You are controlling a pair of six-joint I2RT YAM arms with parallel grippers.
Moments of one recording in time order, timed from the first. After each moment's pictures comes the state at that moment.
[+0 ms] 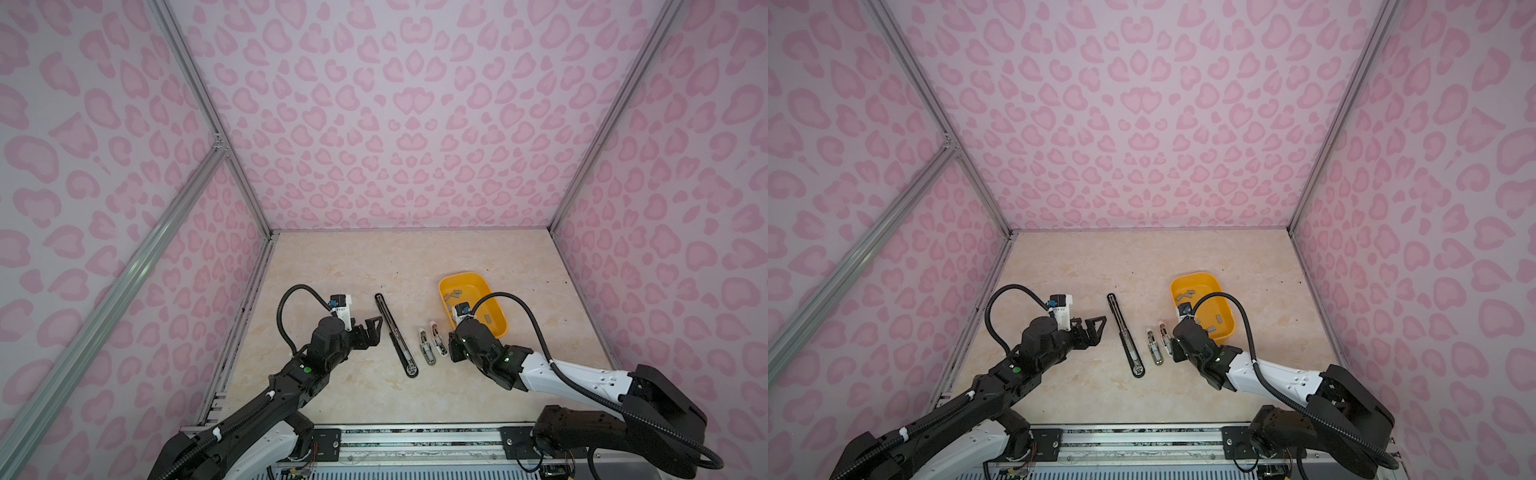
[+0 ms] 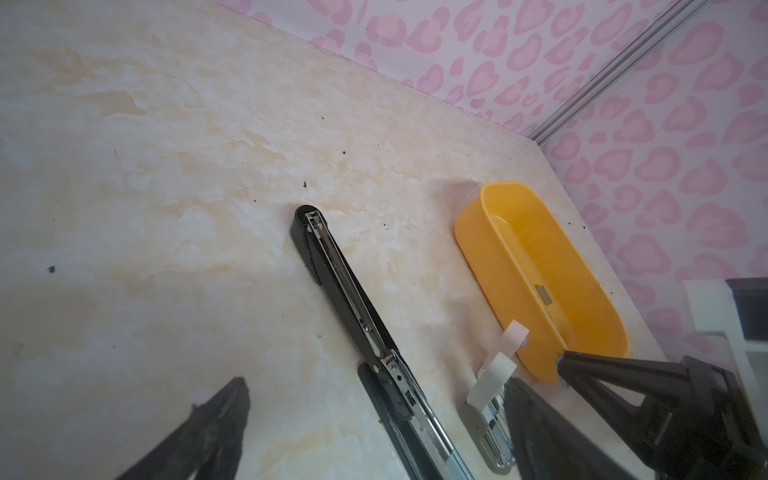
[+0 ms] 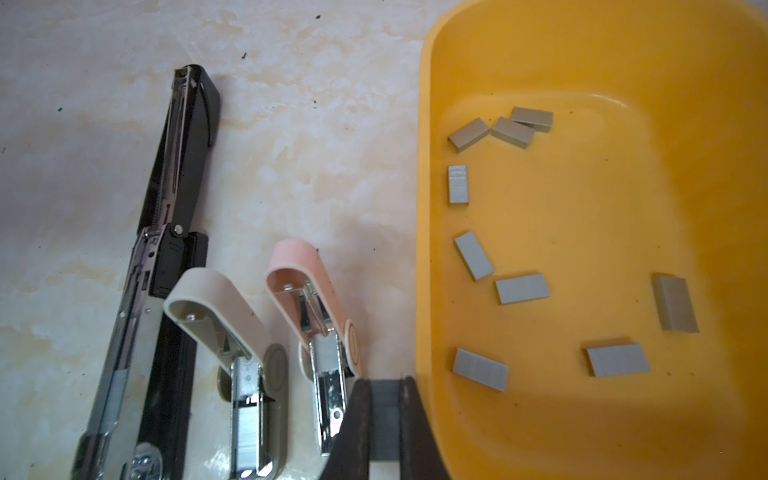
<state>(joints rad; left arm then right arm) -0.56 0.92 0.36 0.12 -0.03 -0.57 0.81 1.23 0.49 -0.03 0.31 0.46</state>
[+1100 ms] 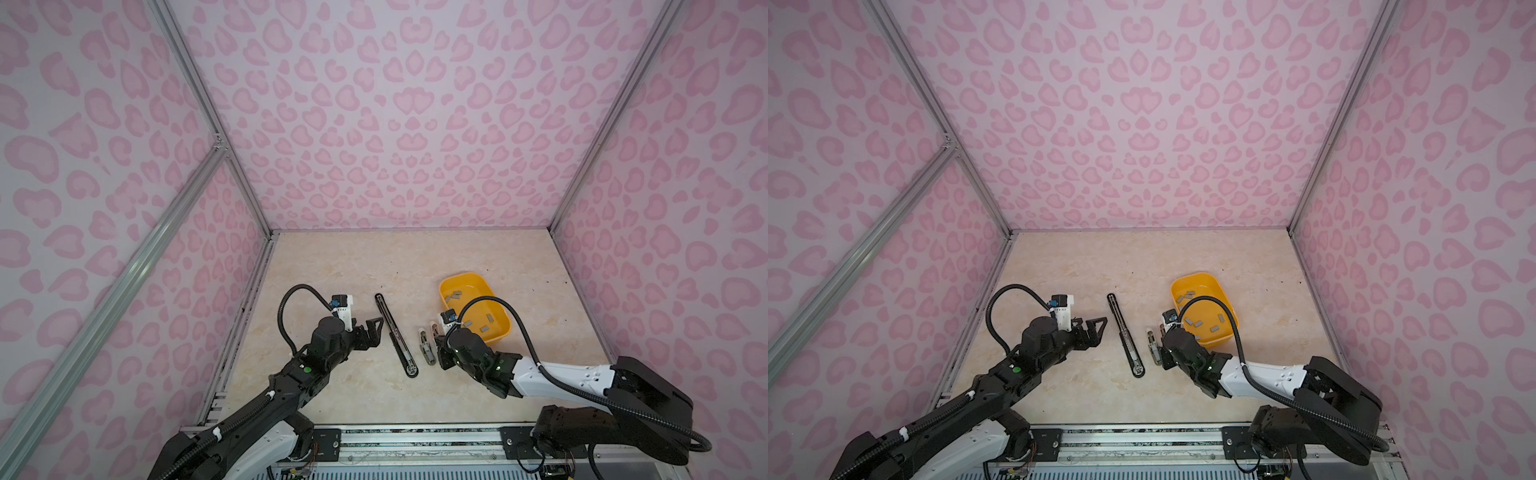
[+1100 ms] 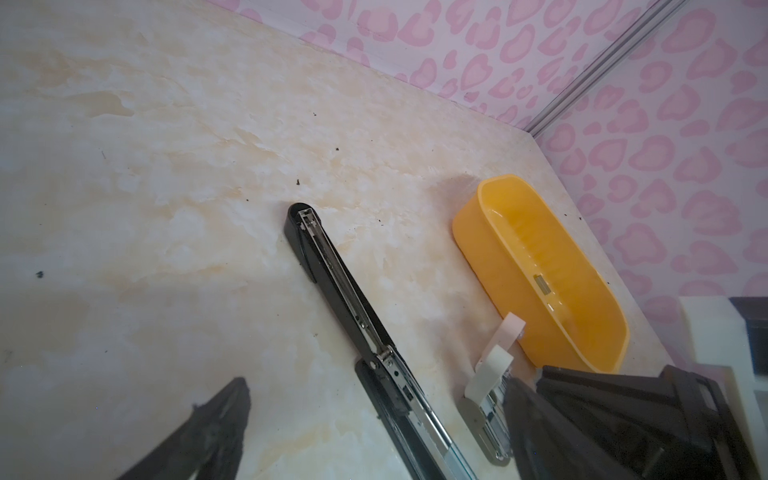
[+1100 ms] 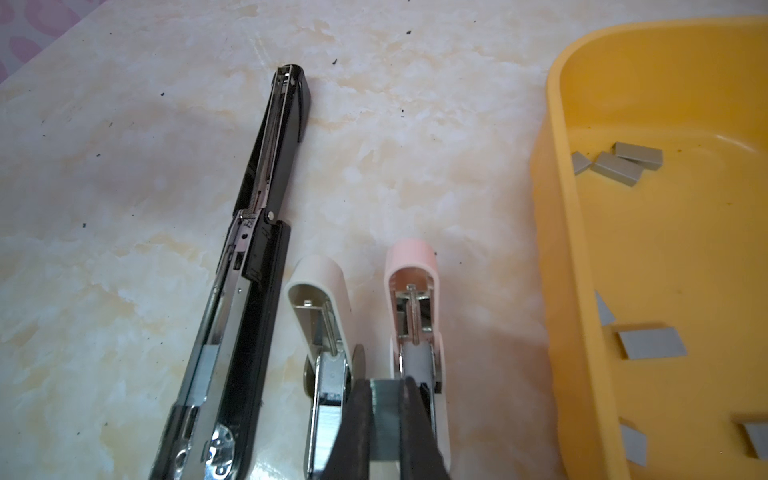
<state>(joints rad) -0.56 0.92 0.36 0.12 -0.01 -0.55 0.93 1.32 0.46 0.15 0.30 0.41</state>
